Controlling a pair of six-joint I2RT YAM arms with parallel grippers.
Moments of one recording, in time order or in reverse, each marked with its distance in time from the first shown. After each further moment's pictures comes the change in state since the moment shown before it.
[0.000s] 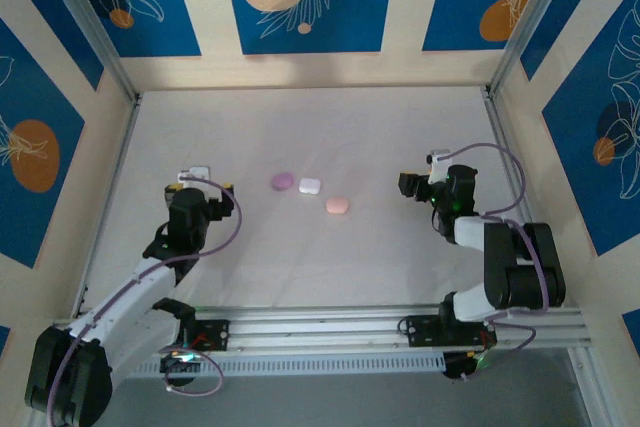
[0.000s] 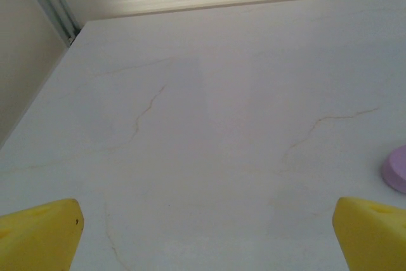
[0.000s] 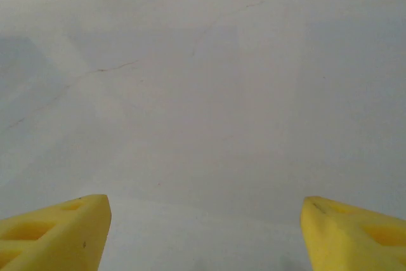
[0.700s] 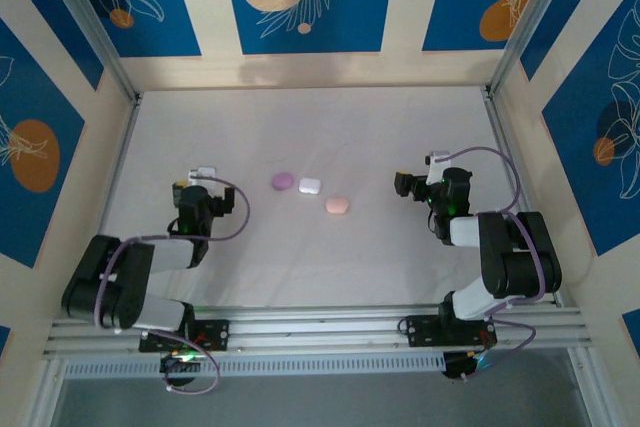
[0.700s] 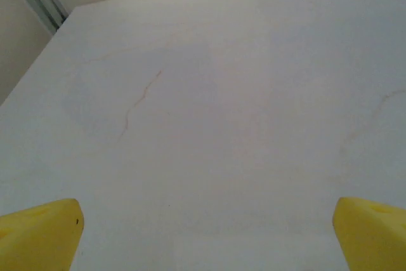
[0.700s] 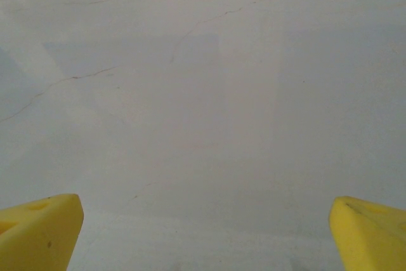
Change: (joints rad) left arm 0.139 0.549 -0.085 0.667 0.108 0.135; right arm 0.023 0.044 -0.019 0.089 0.111 0.013
